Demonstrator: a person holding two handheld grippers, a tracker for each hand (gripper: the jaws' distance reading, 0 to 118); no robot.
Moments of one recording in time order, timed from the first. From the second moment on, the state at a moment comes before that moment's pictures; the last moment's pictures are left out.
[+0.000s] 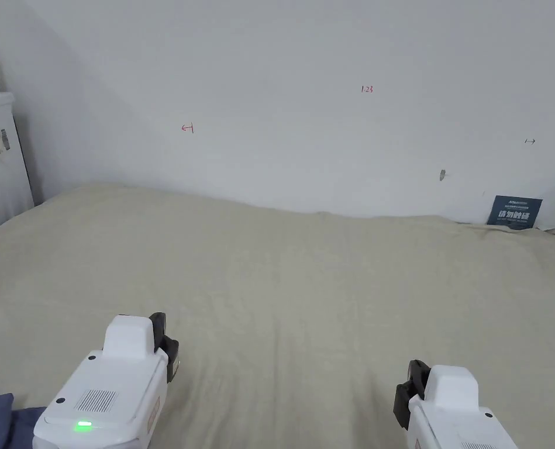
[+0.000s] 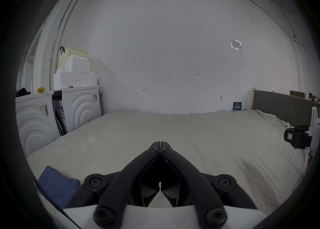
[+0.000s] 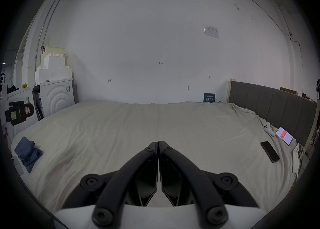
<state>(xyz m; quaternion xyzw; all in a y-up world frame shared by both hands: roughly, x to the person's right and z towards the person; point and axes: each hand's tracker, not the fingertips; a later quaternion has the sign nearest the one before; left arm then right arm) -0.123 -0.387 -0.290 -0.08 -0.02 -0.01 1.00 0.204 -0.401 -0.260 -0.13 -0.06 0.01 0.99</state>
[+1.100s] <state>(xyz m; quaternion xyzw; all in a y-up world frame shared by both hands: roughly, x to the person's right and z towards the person) -0.110 -0.387 -0.289 -0.09 -0.03 -0.01 1.00 0.201 -0.396 -0.262 -0.12 -0.06 0.01 0.99</state>
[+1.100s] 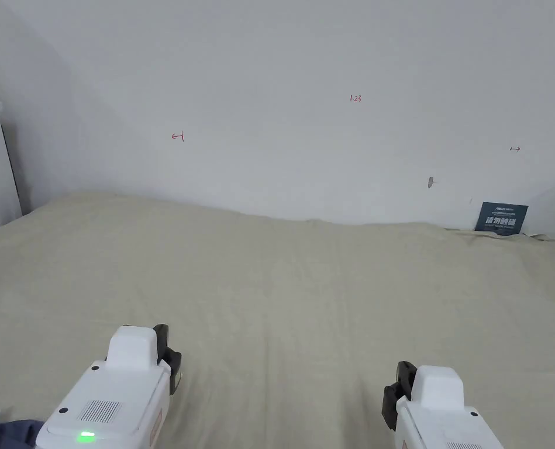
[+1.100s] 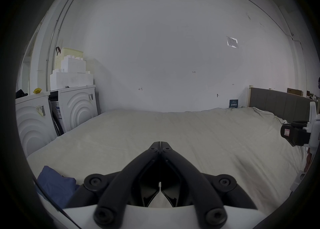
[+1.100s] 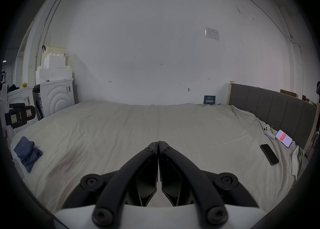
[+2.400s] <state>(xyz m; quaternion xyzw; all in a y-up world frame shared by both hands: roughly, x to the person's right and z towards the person) -0.122 -0.375 -0.310 -0.12 -0.03 0.17 0.98 0.219 -0.379 -0.277 -0.13 -0.06 -0.09 0.99</state>
